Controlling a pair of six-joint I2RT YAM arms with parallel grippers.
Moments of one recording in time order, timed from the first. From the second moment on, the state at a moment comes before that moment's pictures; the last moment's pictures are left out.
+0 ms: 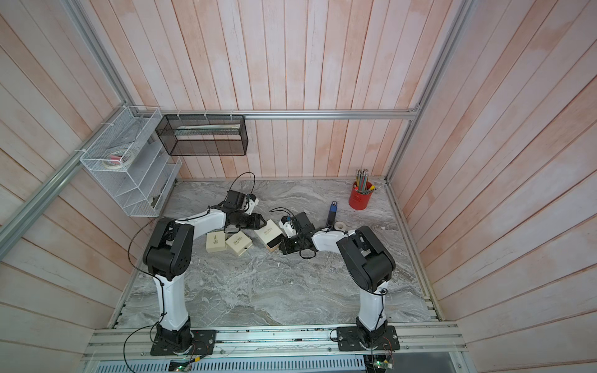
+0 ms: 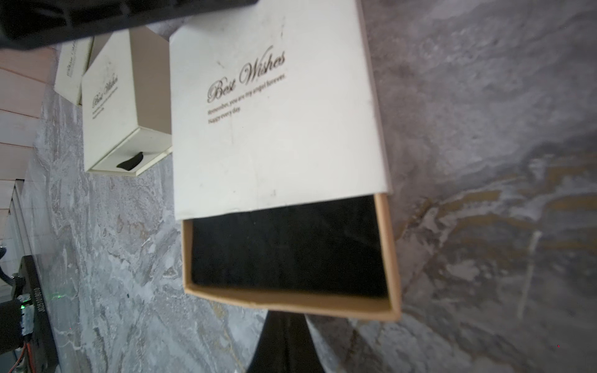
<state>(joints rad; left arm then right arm) -0.32 2.05 1.37 -0.31 0.41 -0.17 0.62 1.90 1.03 -0.08 -0.45 0.30</state>
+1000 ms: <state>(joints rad) -0.32 2.06 1.39 -0.34 0.41 -0.17 0.62 1.82 0.93 -0.07 -0.44 0.30</state>
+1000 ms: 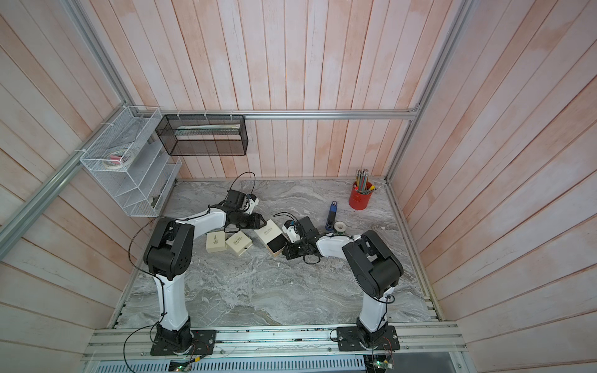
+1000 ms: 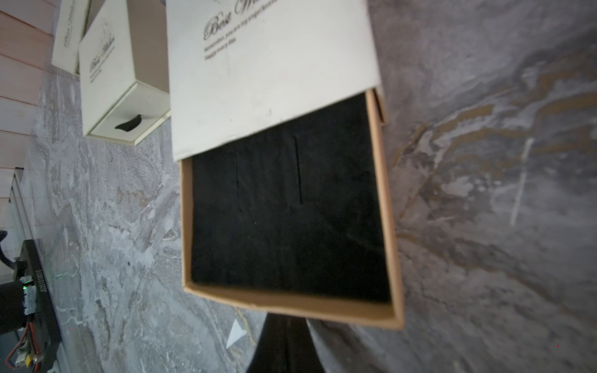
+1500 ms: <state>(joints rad) -0.31 2.06 1.43 -0.39 0.36 -0.17 0.62 1.83 0.94 -0.08 -0.44 0.30</state>
